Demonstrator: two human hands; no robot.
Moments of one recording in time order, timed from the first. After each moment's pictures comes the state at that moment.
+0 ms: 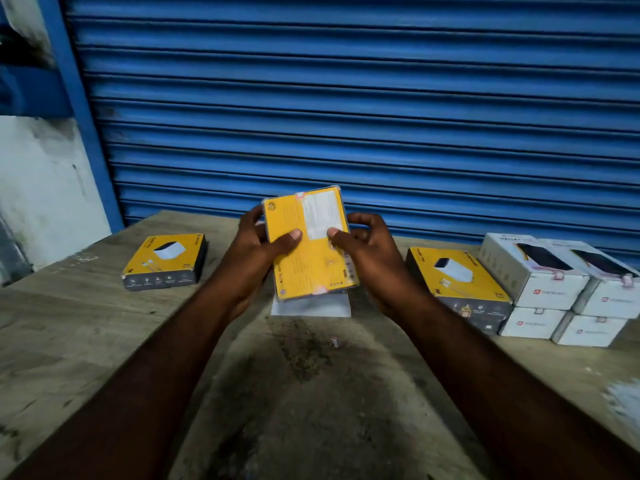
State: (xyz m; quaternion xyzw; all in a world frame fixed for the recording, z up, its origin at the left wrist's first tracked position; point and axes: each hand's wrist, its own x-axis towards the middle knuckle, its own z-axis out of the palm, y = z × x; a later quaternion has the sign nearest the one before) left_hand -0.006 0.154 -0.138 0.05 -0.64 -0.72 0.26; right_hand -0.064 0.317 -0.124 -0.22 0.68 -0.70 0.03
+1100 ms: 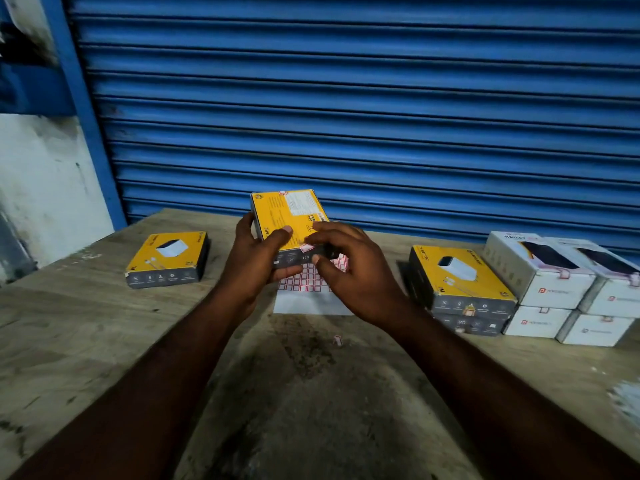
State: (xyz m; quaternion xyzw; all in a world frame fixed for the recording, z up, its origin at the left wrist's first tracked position) left_hand -0.009 0.155 -0.148 0.09 -0.62 -0.72 0.29; right_hand -0.067 0.315 -0.151 -0.46 0.74 -0.46 -0.20
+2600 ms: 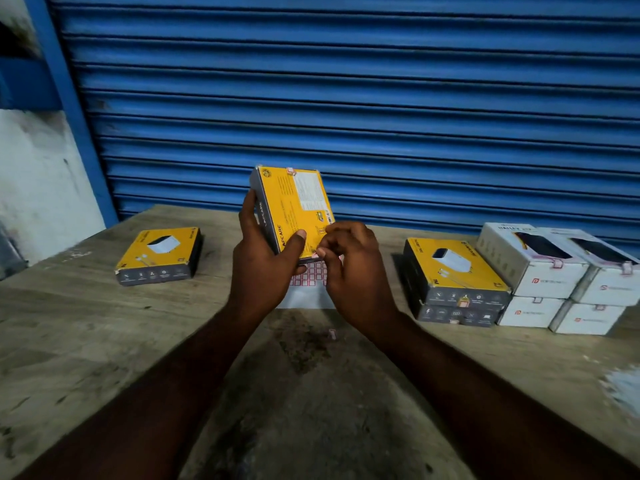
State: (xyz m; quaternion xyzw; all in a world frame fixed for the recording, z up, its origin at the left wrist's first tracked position) left_hand -0.014 0.172 -0.170 0.08 -0.75 -0.49 0.43; right_hand -0.065 0.311 -0.173 -0.37 0.75 -0.45 -0.30
